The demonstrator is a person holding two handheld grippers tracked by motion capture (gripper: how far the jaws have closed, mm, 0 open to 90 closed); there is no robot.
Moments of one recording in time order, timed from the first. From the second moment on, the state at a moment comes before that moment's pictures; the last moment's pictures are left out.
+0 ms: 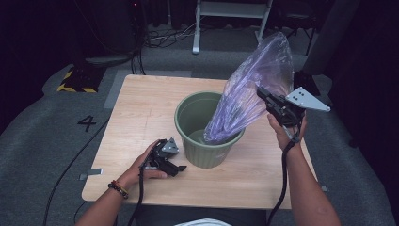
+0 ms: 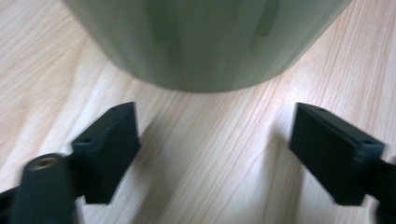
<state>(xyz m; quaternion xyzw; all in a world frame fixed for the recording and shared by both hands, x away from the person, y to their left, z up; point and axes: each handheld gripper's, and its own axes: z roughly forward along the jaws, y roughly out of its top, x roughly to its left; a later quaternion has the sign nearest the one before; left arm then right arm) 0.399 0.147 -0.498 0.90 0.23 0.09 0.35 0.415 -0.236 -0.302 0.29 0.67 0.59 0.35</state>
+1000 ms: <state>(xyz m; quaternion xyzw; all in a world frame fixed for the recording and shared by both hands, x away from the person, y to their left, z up) 0.378 0.220 -0.400 0.81 0.27 0.19 0.48 0.424 -0.205 -0.325 0.26 0.70 0.55 0.37</state>
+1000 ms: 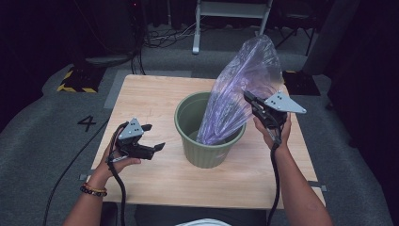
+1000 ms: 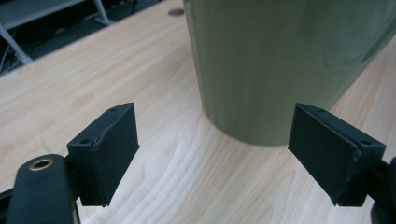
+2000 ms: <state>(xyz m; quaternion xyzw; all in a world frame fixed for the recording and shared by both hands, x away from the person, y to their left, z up) 0.365 0.143 -0.329 0.80 0.20 0.23 0.52 0.391 -0.183 -0.340 0.13 0.76 0.55 0.33</state>
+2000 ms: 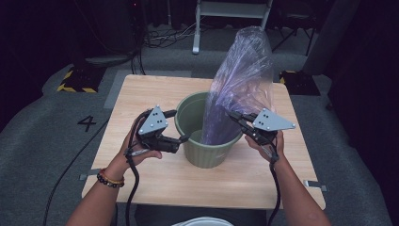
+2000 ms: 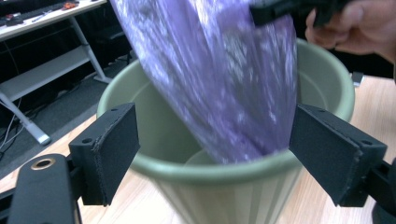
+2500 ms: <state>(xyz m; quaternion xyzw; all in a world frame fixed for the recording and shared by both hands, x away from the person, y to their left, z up) 0.382 0.110 -0.311 0.79 0.19 0.23 0.53 0.373 -0.161 -0.344 0.07 0.79 0.53 0.32</state>
